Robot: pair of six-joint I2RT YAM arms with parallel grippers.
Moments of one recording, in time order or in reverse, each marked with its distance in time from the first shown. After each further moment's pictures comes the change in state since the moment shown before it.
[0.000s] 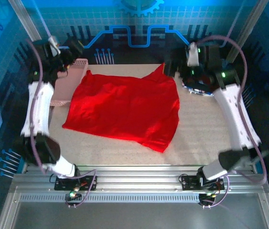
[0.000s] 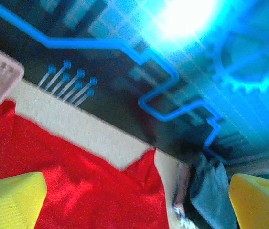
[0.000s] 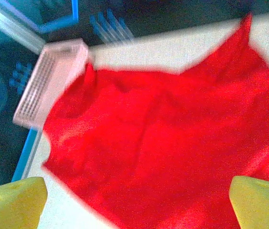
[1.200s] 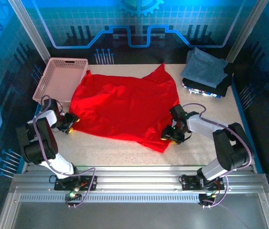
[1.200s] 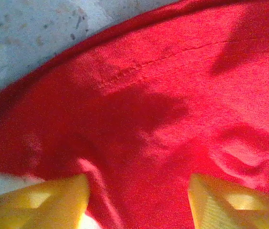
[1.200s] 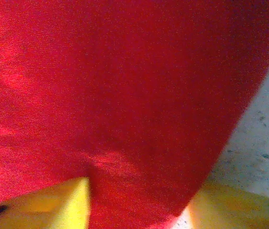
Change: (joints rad) left arm 0.260 0.148 -0.768 0.008 -0.071 0.137; right arm 0.134 0.099 -0.972 0.352 0.030 0.281
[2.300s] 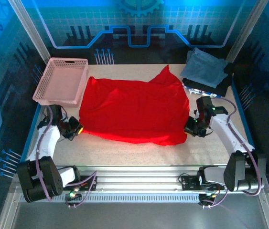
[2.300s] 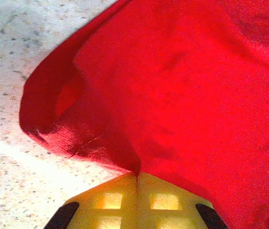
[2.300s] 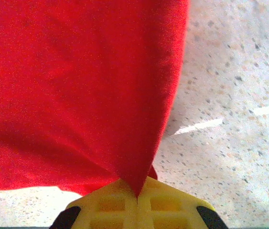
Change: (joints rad) left arm -0.125 -0.454 -0.138 -0.201 0.065 -0.157; right arm -0.320 -0.256 0.140 -0.353 0.024 -0.154
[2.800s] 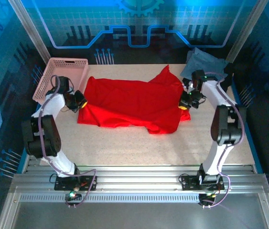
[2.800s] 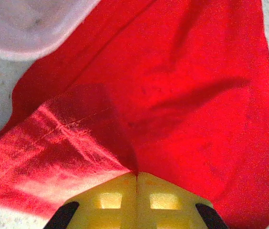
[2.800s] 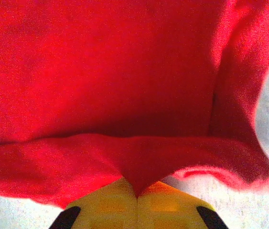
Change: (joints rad) left arm -0.105 0.525 0.504 0.096 -0.050 0.013; right arm -0.038 0.632 0.621 -0.040 -0.088 -0.160
